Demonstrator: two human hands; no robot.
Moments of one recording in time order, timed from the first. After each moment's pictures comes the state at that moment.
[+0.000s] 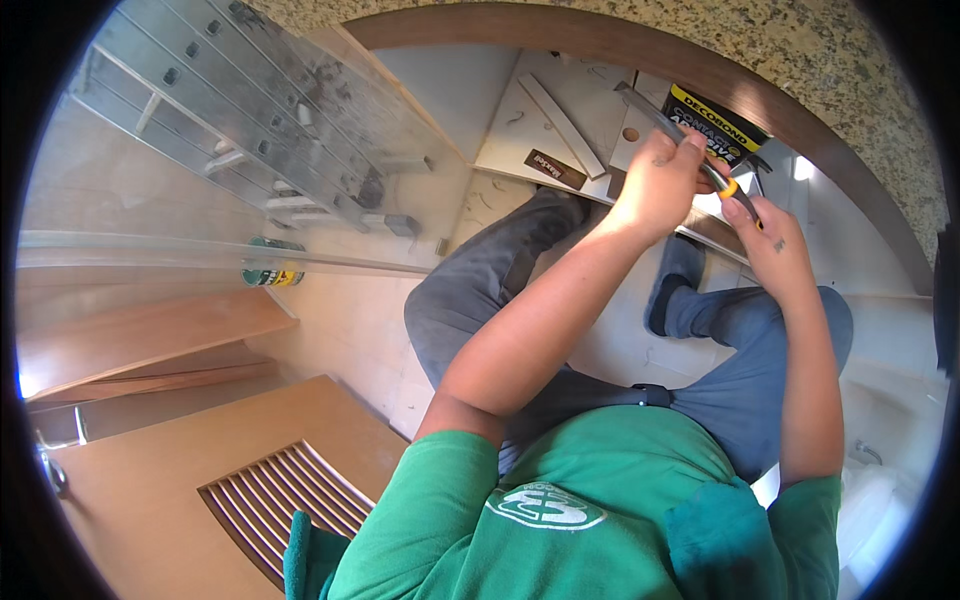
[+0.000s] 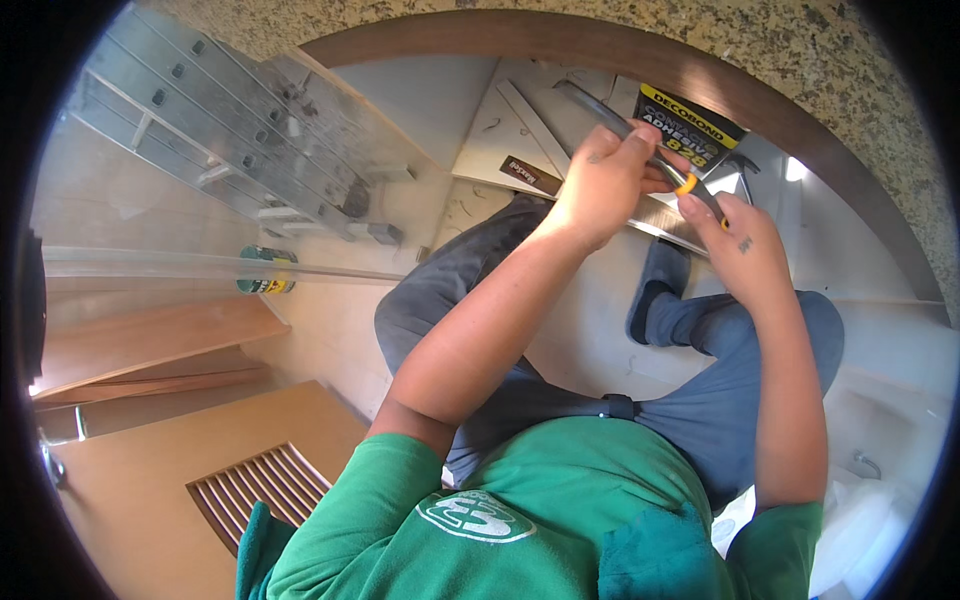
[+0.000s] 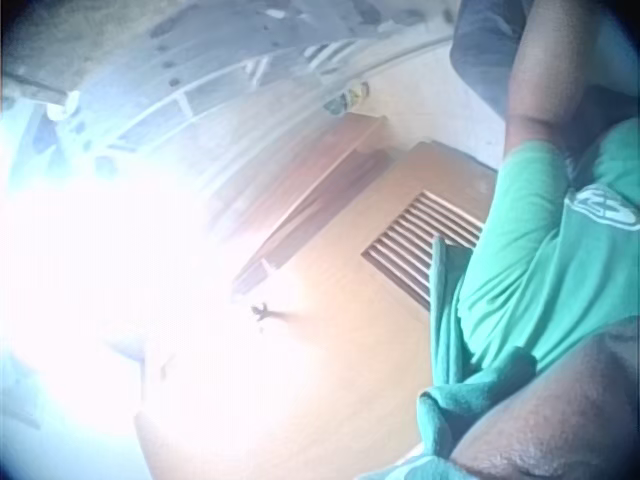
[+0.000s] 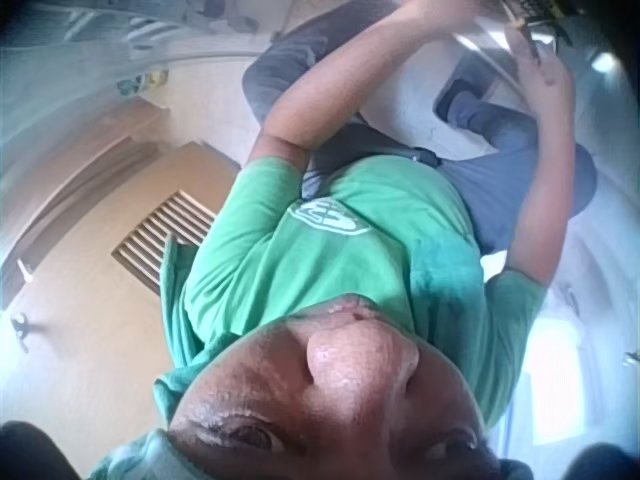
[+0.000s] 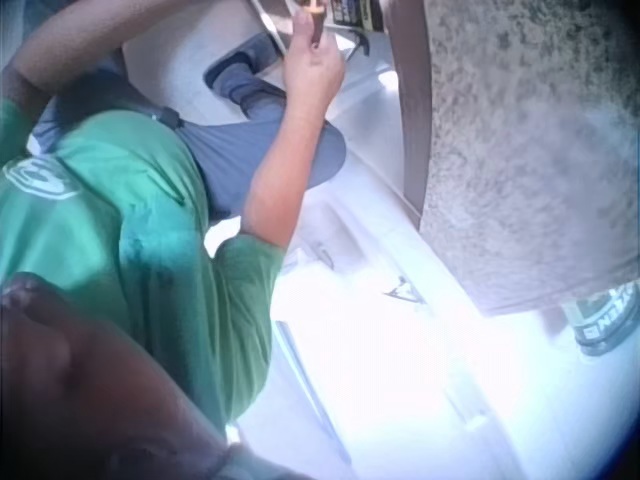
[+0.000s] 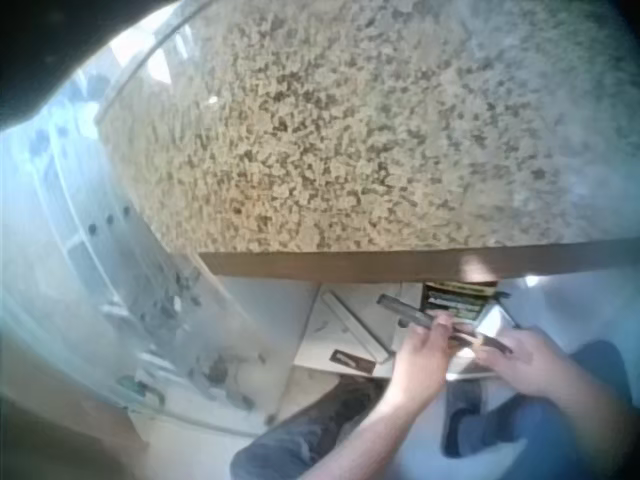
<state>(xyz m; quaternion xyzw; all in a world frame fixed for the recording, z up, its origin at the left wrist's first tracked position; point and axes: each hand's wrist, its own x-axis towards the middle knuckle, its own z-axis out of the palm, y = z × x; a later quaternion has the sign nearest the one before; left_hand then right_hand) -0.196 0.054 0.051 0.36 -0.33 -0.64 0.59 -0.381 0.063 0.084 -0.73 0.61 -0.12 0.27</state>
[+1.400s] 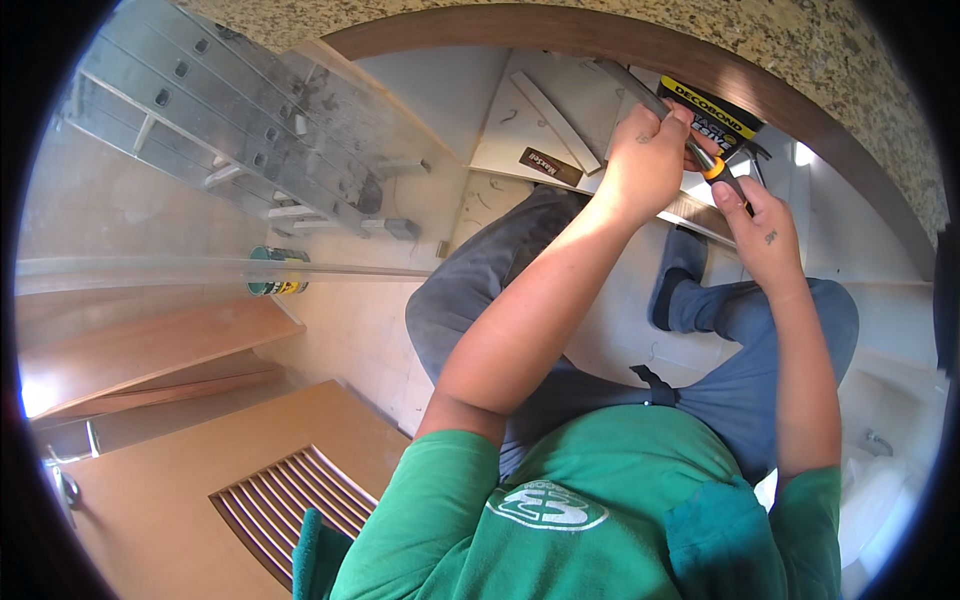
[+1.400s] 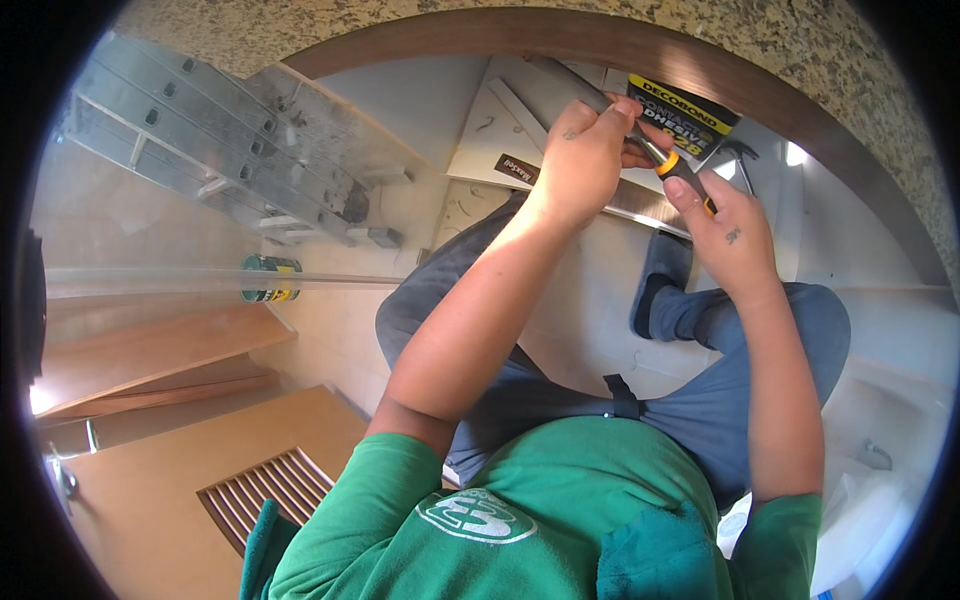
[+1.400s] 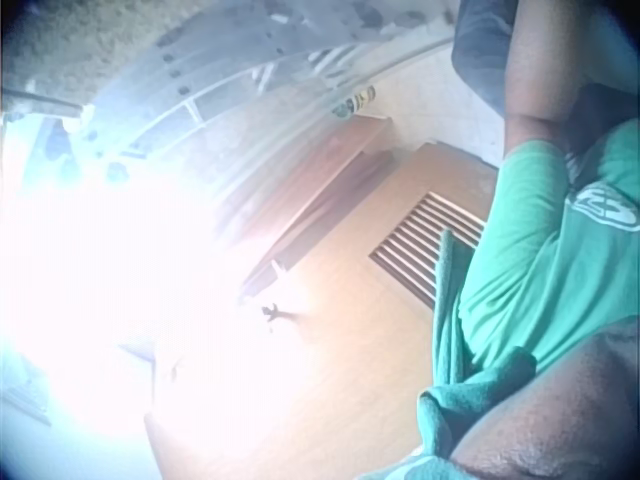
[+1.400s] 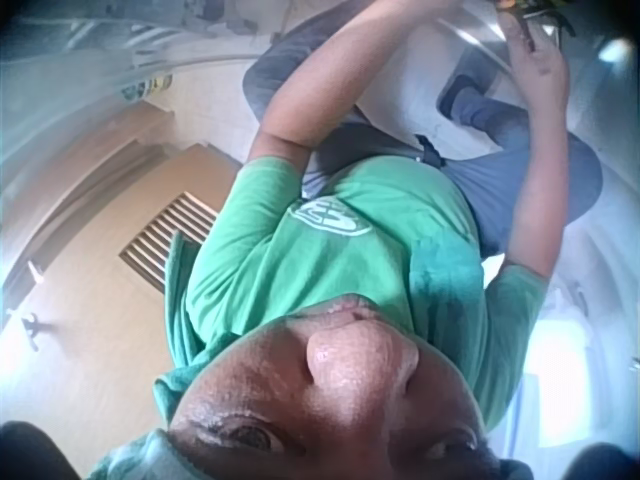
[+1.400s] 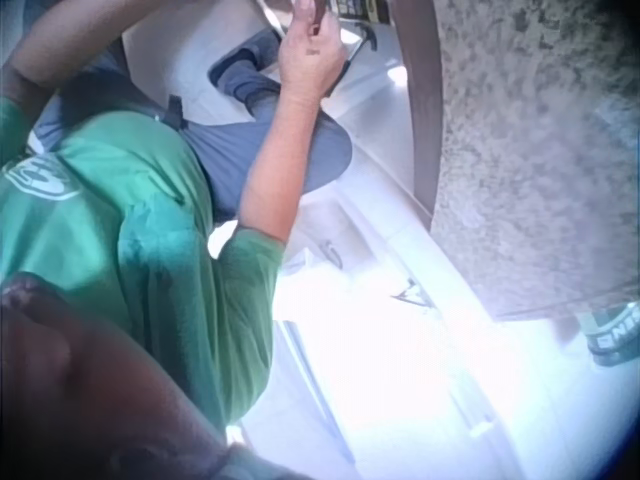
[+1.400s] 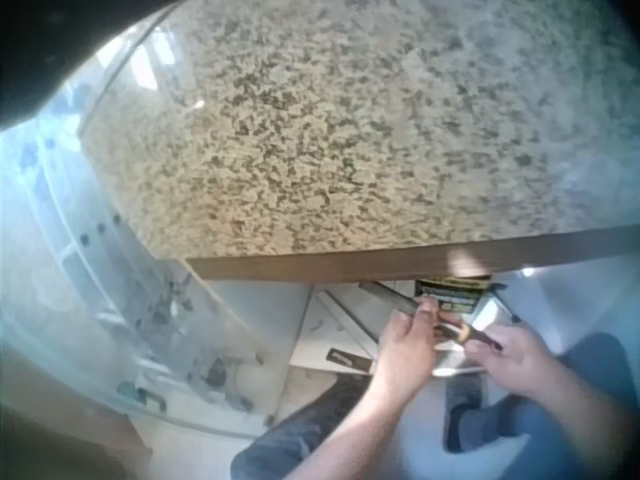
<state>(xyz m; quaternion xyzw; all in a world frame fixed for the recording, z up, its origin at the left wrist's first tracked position) -0.192 0.045 0.062 0.38 -0.37 -0.60 0.60 -0.376 0.064 0.066 -0.74 0.56 -0.25 0.28</state>
